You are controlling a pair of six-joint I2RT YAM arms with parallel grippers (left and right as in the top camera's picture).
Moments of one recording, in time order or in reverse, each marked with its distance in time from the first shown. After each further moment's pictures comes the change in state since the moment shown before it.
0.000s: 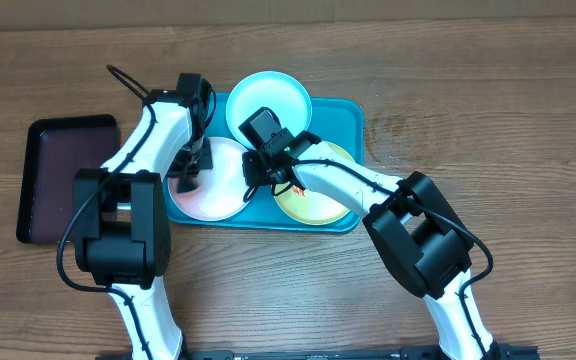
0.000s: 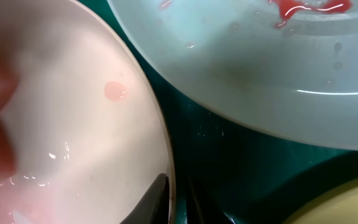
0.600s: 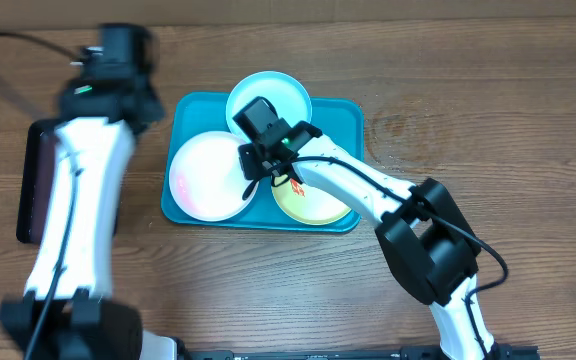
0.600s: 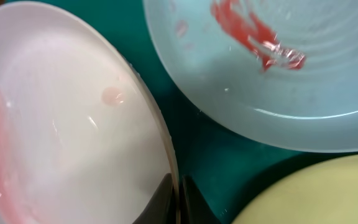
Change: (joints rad) left arm 0.132 -0.430 0.144 0.027 -0.024 -0.131; right arm 0.025 -0.060 0.108 -0.138 0.099 -0.125
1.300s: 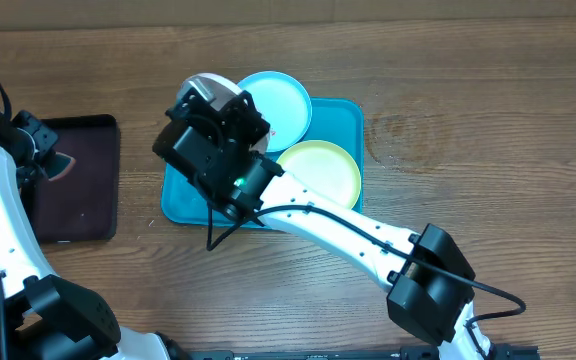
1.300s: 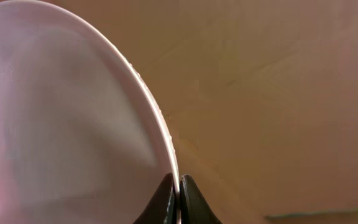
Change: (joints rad) left arm 0.483 0.044 0.001 -0.067 0.353 0.005; right arm 0.249 -0.076 0.164 0.123 1.067 -0.737
